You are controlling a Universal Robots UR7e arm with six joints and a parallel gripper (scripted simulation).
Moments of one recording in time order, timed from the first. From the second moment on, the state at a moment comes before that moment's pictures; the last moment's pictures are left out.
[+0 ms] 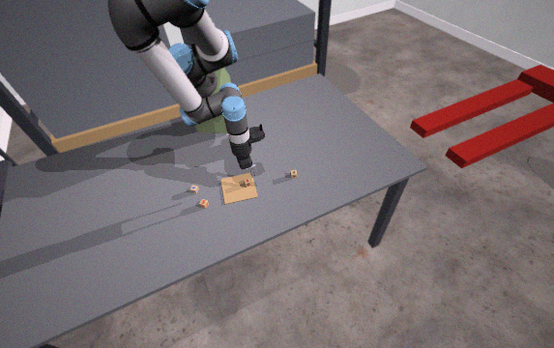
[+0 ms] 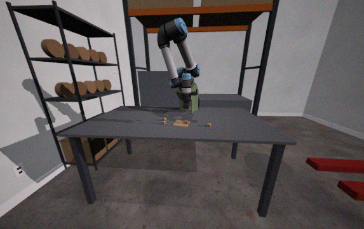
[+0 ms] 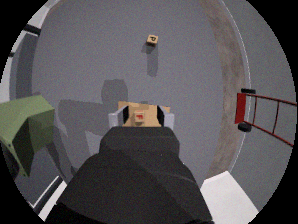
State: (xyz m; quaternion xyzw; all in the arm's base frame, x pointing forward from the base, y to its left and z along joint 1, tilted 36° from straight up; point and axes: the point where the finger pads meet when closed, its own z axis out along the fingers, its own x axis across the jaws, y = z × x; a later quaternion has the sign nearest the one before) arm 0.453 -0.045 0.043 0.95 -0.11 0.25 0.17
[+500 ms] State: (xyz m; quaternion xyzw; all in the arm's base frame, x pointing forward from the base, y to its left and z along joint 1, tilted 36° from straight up) arm 0.513 0.063 0.013 0.93 -0.19 0.26 0.15
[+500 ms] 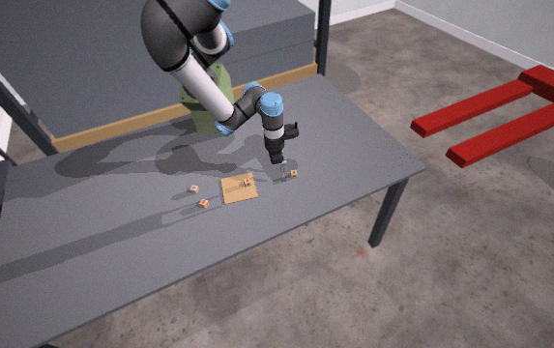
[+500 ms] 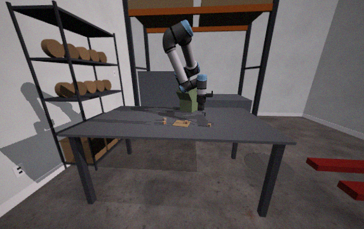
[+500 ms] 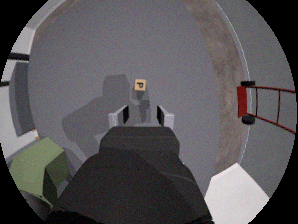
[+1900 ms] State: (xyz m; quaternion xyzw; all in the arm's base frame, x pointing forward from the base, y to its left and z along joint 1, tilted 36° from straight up) arm 0.526 0.111 0.000 0.92 -0.23 0.27 0.15
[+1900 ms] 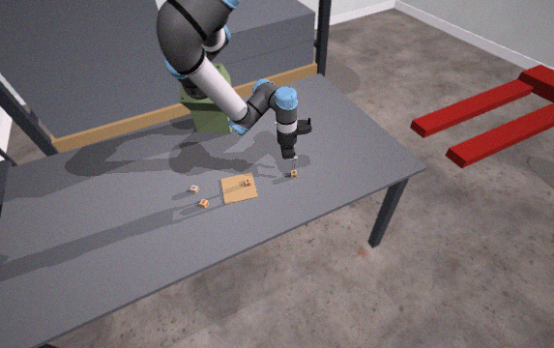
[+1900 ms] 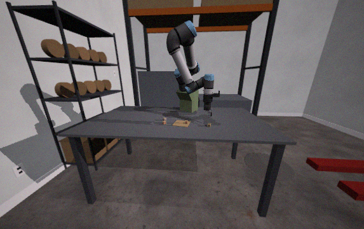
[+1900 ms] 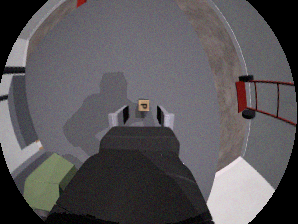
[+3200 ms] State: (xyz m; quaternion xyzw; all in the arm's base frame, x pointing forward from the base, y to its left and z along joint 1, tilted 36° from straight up) arm 0.537 0.101 -0.021 0.92 -0.23 0.27 0.15
